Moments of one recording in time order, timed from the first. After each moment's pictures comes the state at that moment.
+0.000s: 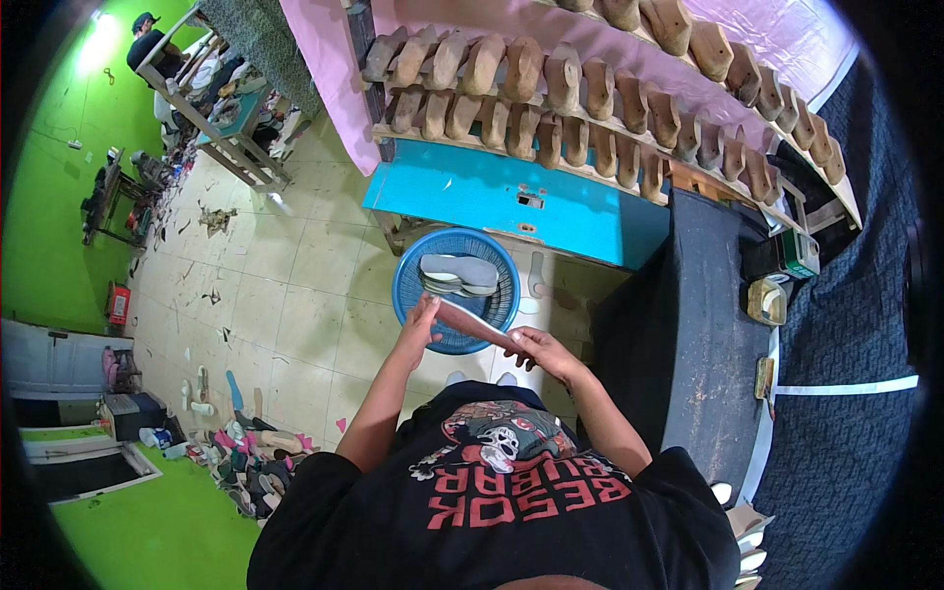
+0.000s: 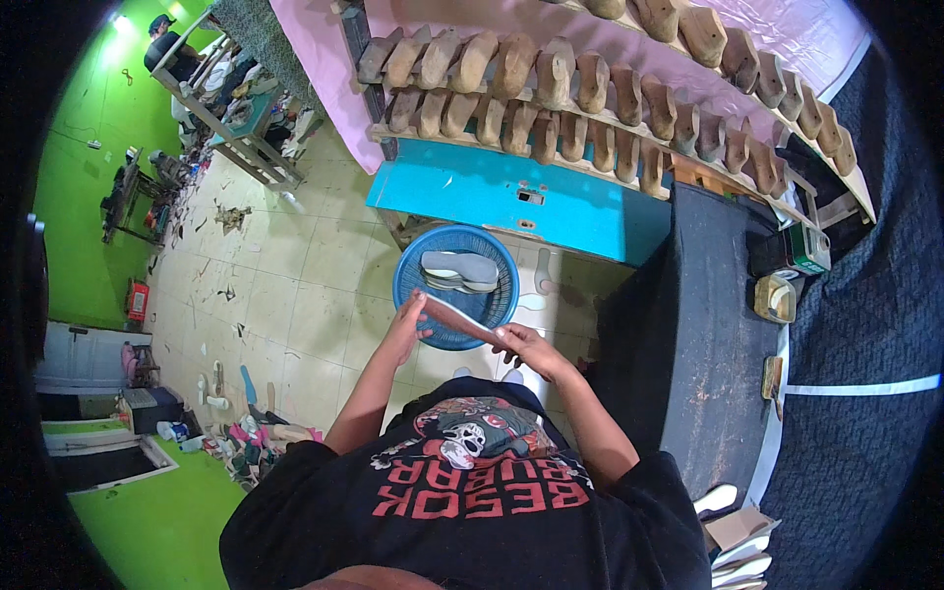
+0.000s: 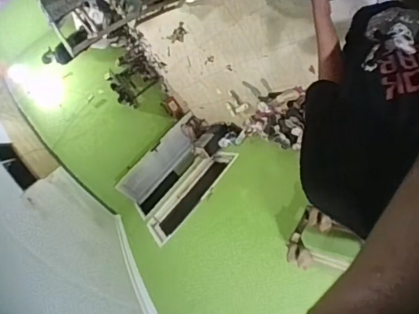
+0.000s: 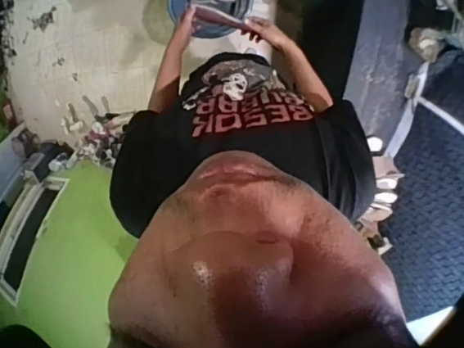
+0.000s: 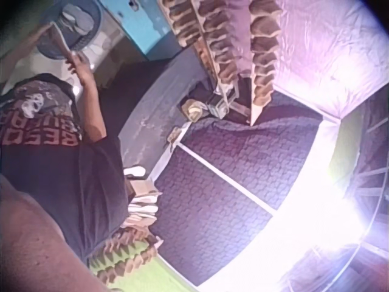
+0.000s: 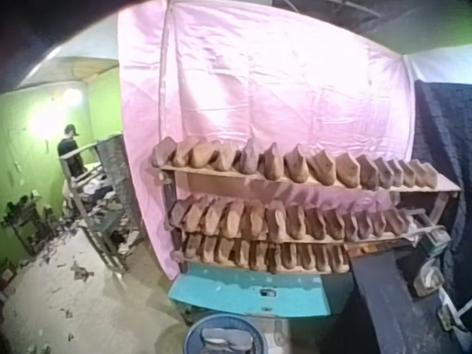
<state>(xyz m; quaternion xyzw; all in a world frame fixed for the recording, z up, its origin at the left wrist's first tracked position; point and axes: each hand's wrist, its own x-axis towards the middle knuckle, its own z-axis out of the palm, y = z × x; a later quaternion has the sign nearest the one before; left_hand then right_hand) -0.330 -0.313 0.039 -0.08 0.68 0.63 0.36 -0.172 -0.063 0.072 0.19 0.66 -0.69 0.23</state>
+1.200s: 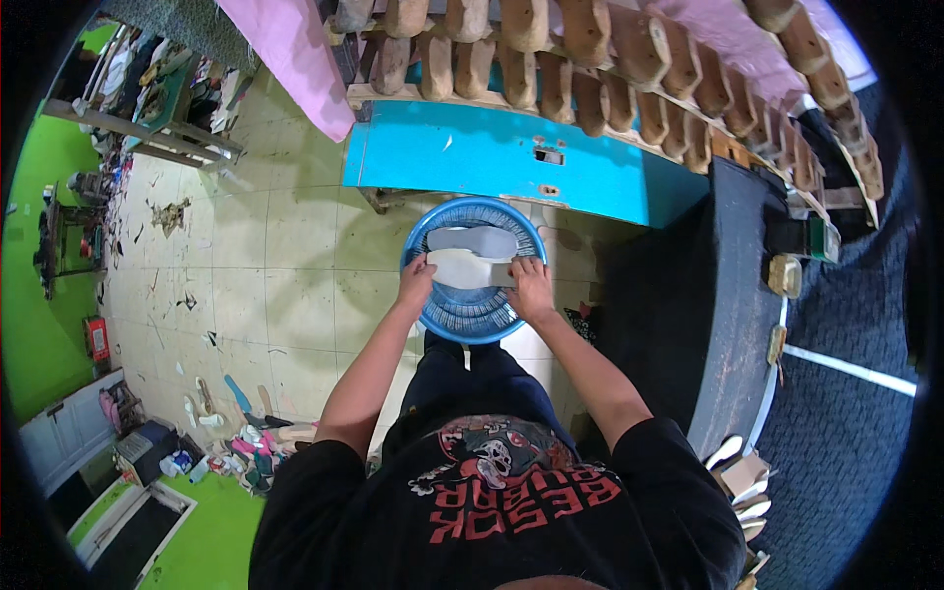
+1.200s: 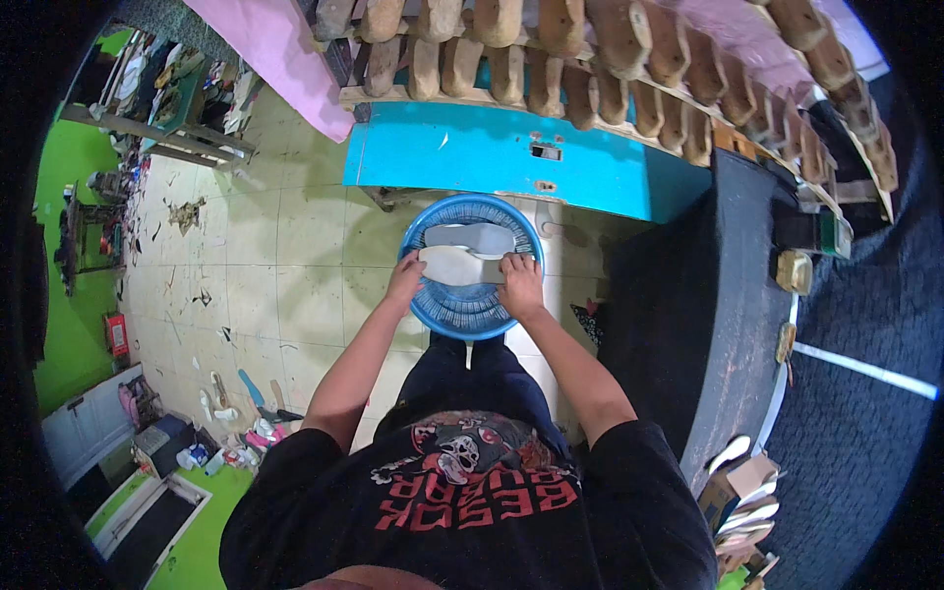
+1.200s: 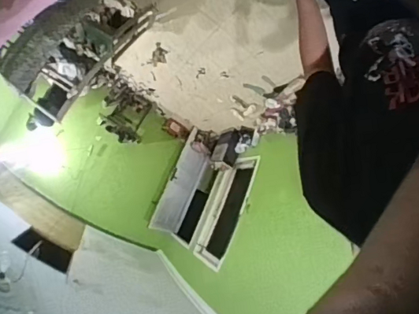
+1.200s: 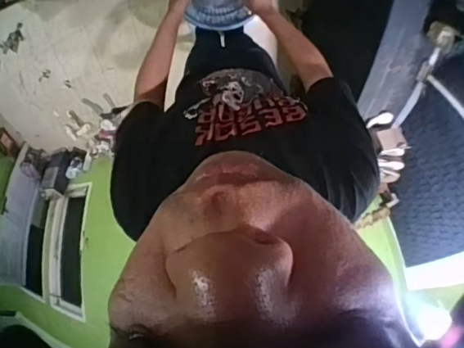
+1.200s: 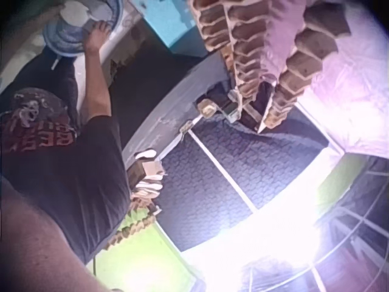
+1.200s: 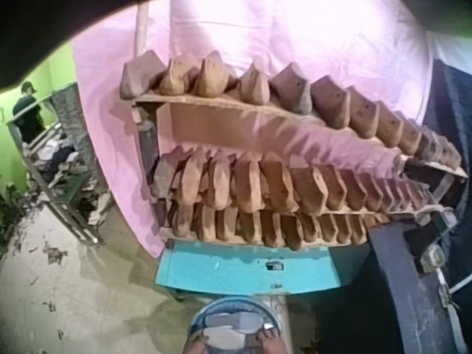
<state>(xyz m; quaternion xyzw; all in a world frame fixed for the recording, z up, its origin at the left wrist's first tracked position) -0.507 -0.314 -0.110 -0.14 0.66 0.58 0.46 -0.341 -0.107 -0.056 0.19 0.96 -0.18 0.05</state>
